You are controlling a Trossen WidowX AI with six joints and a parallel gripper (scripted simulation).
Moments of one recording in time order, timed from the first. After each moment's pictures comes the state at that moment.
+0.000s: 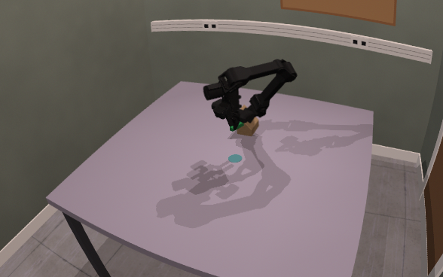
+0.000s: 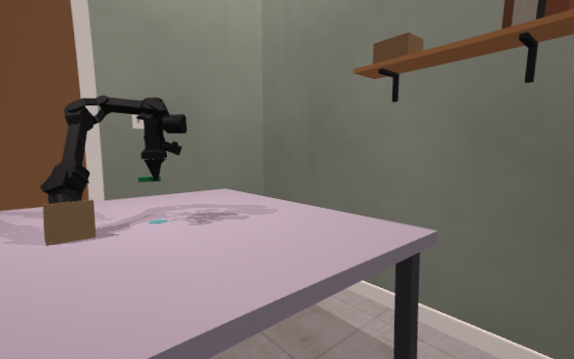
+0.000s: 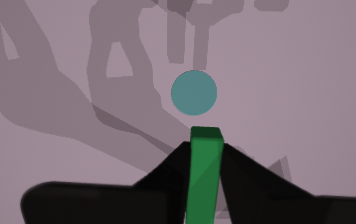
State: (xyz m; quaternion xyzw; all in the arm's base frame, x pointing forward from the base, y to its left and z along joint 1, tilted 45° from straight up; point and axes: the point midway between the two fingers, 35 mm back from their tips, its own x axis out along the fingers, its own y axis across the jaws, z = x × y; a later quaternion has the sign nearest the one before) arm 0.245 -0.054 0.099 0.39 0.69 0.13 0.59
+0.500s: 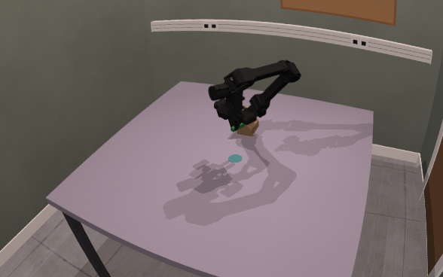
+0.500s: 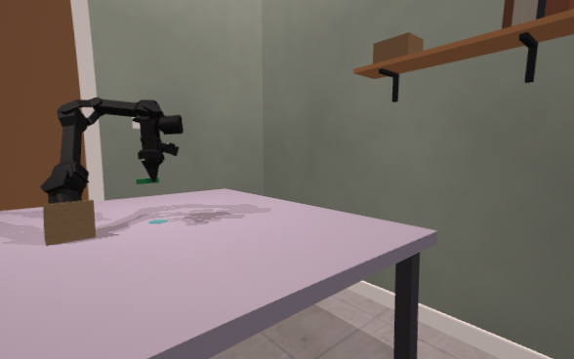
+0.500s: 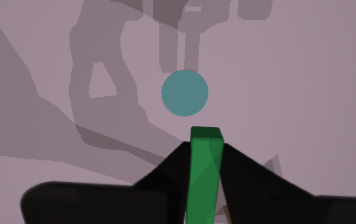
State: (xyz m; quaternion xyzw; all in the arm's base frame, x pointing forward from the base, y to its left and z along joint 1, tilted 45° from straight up) arm 0.239 -0.048 0.098 0.37 0.69 0.10 0.61
